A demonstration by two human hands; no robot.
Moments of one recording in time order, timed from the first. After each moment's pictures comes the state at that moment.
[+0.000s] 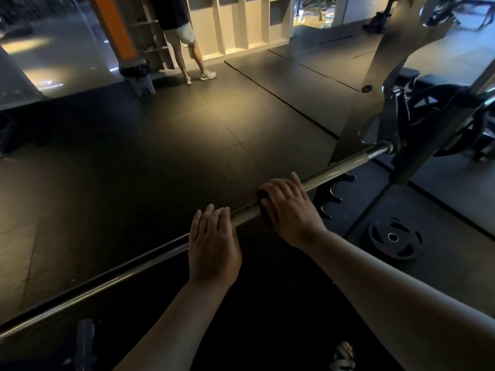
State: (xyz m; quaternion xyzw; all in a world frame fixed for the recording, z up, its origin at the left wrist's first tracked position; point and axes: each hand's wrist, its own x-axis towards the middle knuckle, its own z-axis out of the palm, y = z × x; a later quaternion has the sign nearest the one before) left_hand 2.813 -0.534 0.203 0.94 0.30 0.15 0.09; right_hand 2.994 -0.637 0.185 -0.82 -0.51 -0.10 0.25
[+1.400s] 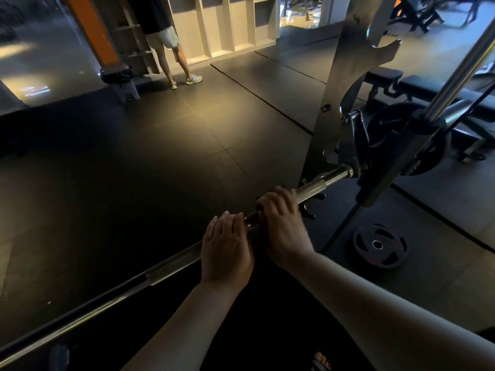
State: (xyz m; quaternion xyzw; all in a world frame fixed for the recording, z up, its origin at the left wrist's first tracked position) left_hand 2.960 -0.585 0.191 0.96 0.24 0.15 0.06; right_hand 3.081 -0.685 0.192 -0.85 -0.44 -0.04 0.28
